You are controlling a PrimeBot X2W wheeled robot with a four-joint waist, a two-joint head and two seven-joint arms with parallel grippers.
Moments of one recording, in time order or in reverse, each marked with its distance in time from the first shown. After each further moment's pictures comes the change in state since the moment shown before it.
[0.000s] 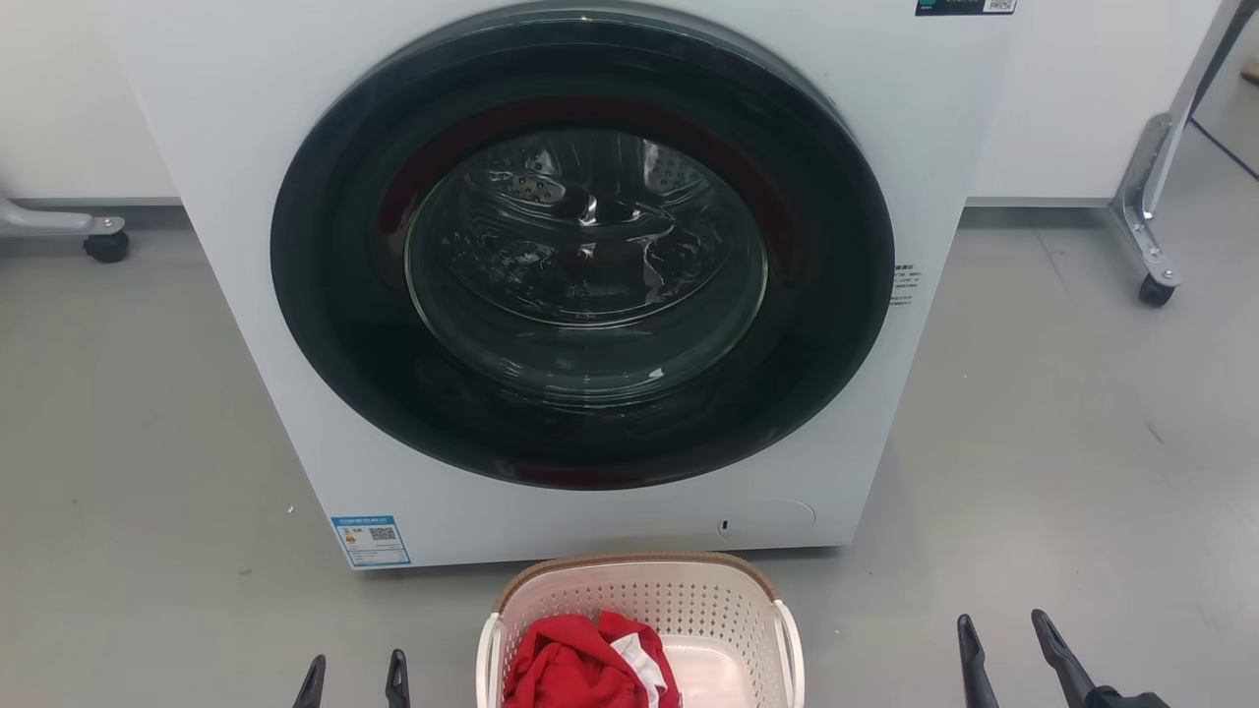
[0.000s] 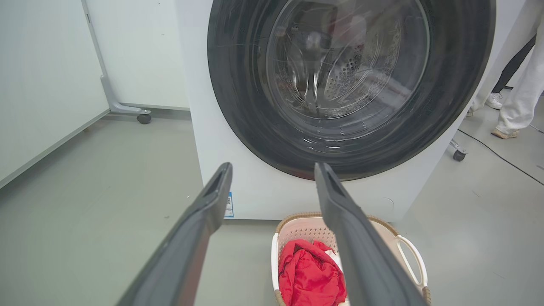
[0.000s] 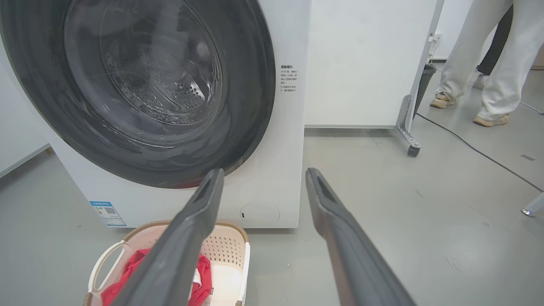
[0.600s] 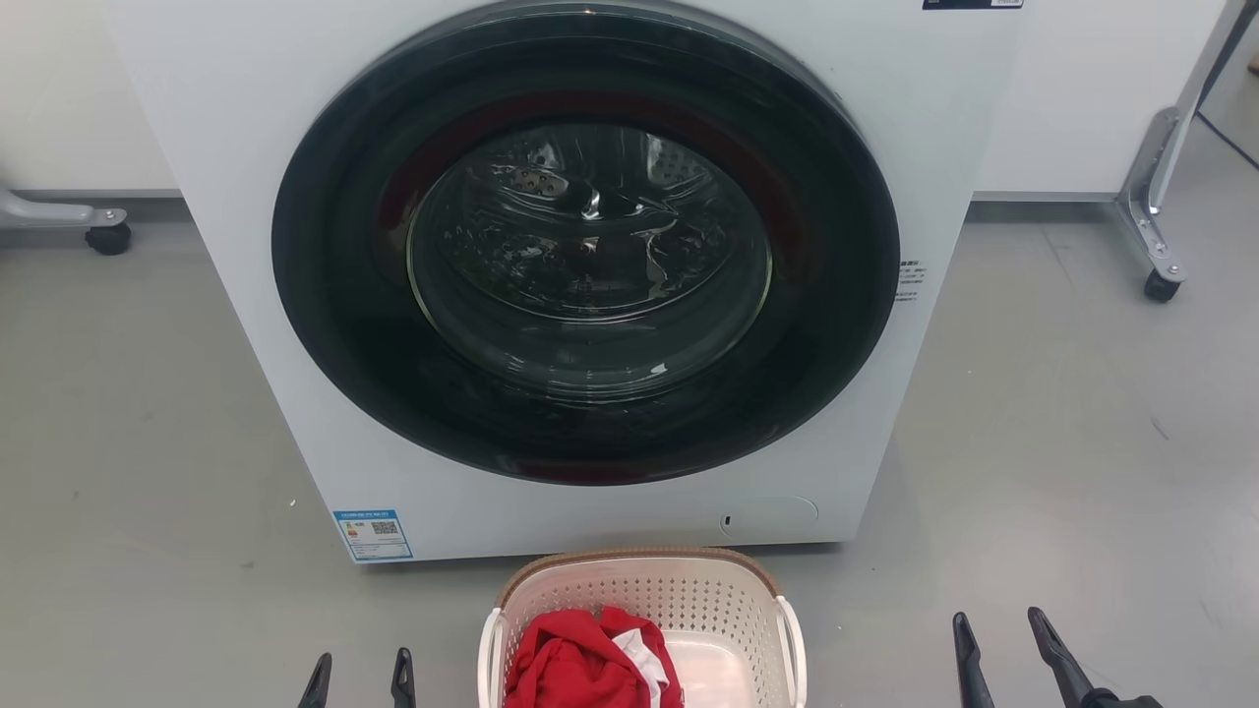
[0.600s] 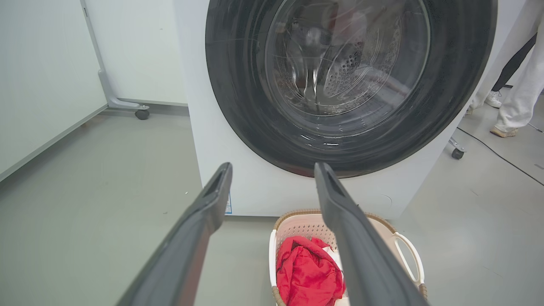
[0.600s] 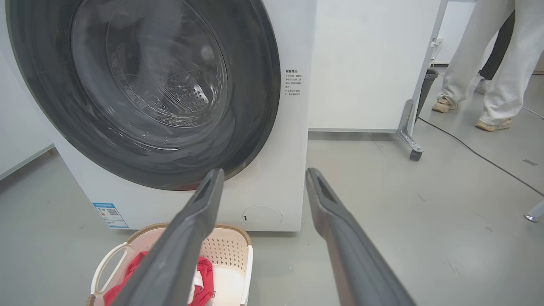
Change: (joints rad) left arm 0.000 -0.006 -0.002 -0.011 0.000 0.000 0.017; right arm 0.015 0.018 -0.013 -0.031 -0.032 0.000 0.000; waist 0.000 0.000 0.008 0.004
